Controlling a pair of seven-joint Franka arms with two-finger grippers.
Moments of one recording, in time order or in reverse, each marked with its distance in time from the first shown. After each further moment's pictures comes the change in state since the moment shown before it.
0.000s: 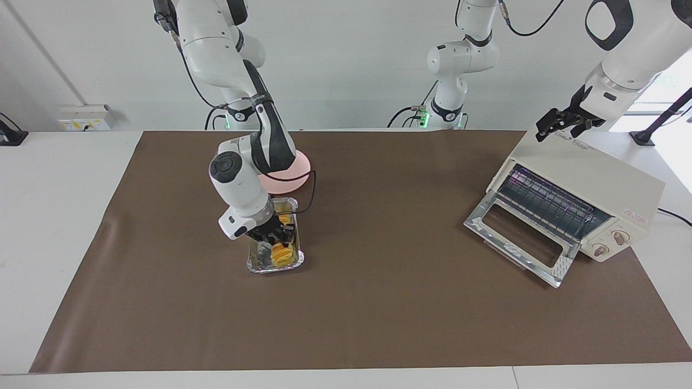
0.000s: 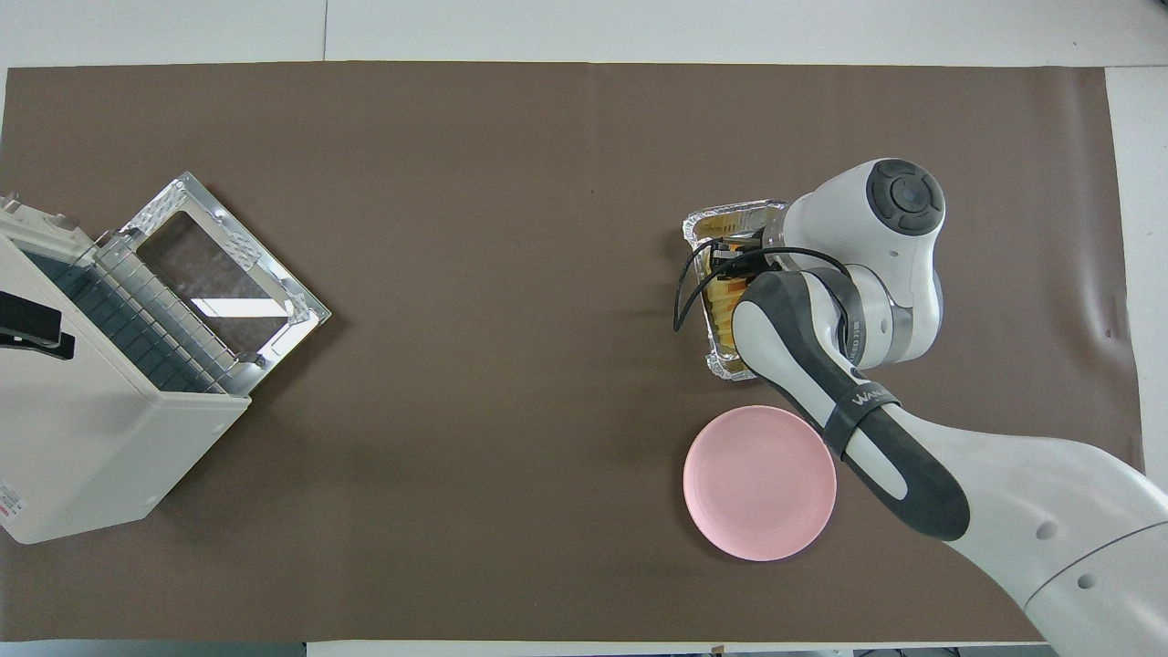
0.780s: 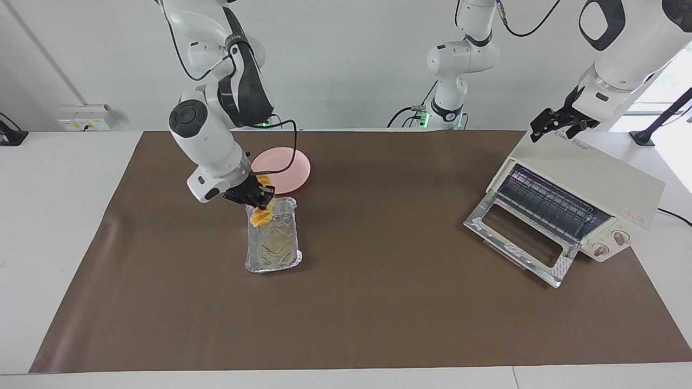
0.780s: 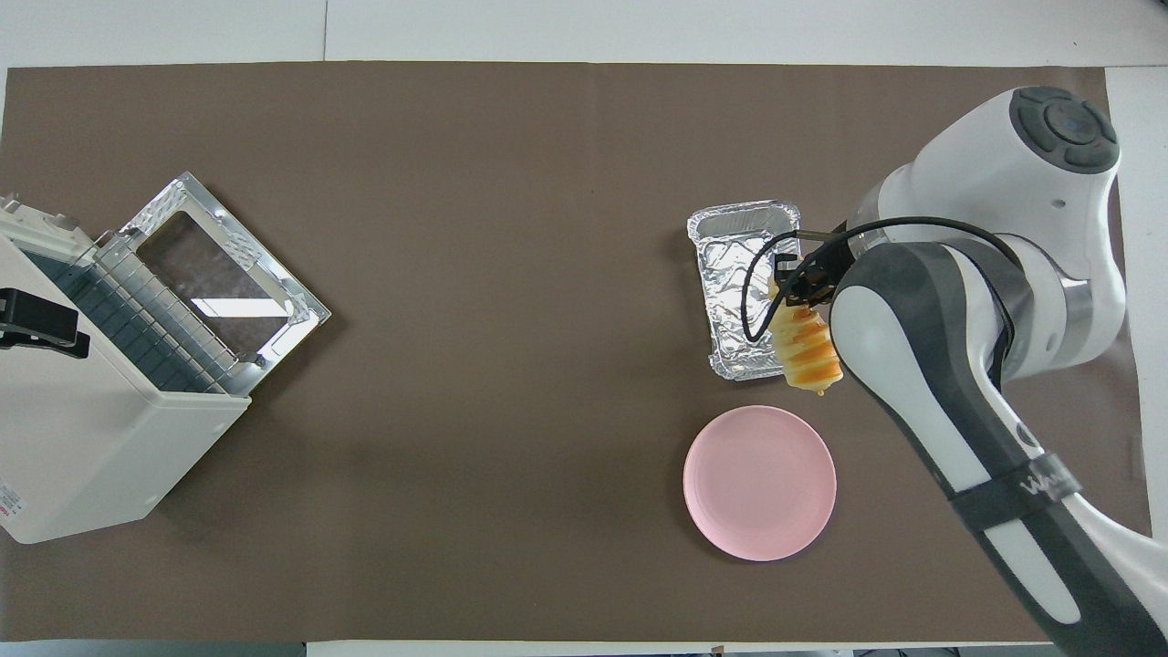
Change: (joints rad) left arm -0.008 0.000 -0.012 0.000 0.000 0.000 0.000; right arm -0.047 -0.253 -0.004 0.066 0.000 -0.500 0.012
